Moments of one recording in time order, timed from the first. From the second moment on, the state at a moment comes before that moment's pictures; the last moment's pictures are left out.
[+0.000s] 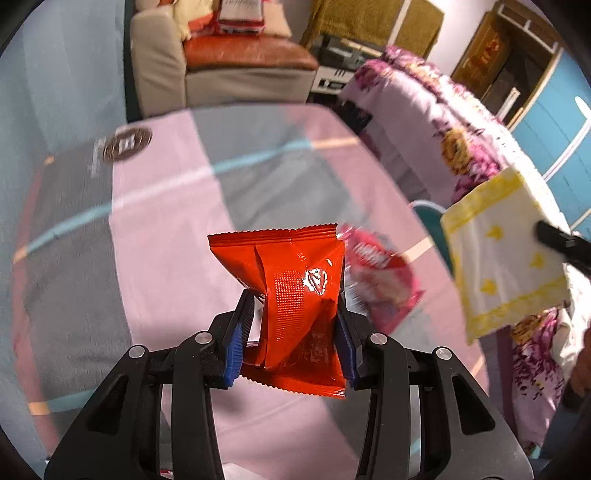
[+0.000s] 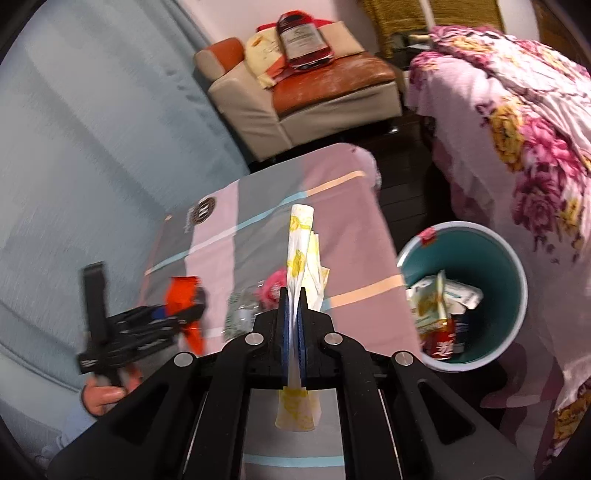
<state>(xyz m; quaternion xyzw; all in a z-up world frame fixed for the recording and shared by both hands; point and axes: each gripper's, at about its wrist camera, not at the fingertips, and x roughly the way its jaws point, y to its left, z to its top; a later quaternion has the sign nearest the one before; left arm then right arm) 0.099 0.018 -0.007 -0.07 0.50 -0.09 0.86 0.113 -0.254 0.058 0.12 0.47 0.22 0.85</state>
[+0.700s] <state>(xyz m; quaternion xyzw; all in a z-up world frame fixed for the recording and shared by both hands) 0.172 -0.189 -0.002 0.01 0.49 -0.23 0.84 0.142 -0.392 0.027 0.16 0.46 0.09 0.87</state>
